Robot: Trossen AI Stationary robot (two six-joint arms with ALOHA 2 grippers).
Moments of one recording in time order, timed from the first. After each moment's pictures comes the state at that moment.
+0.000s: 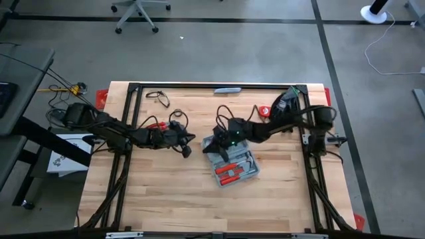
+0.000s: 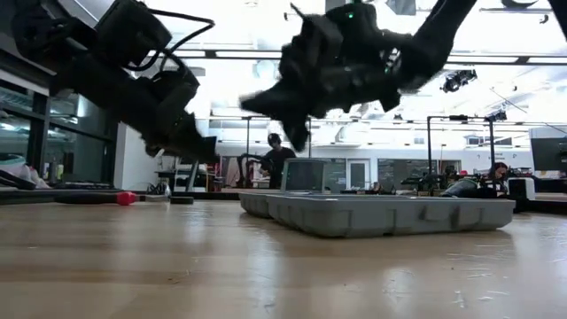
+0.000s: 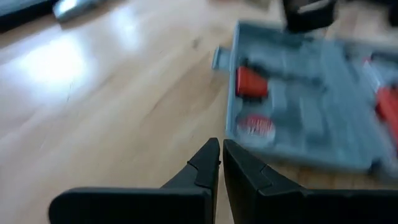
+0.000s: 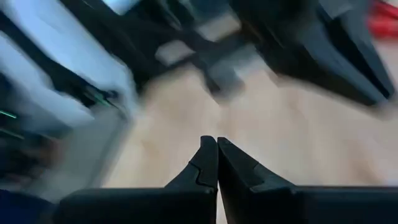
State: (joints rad) left arm -0.06 1.41 0.38 0.45 -0.44 -0.41; right arm -0.06 1.90 0.94 0.65 -0.42 0.41
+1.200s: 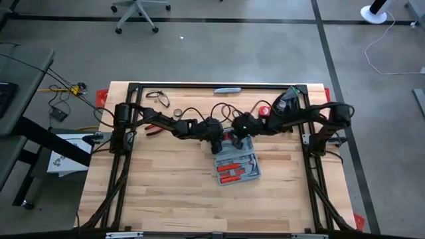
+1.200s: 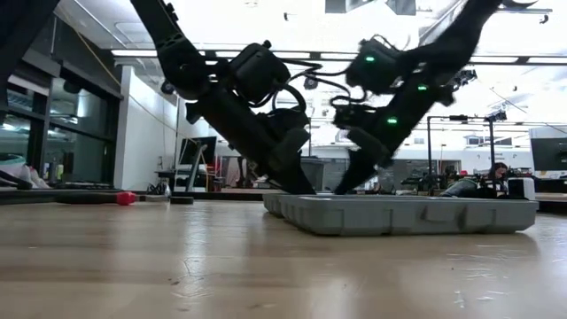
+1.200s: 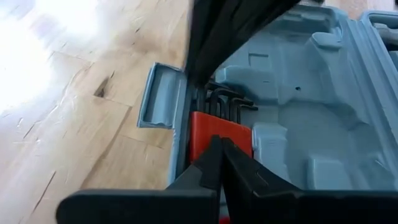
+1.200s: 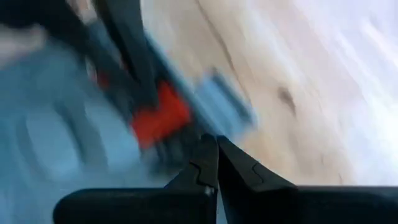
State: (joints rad) left arm 0.11 2.02 0.98 0.25 -0.09 -0.16; right arm -0.17 1.69 0.75 0.04 0.12 0.16
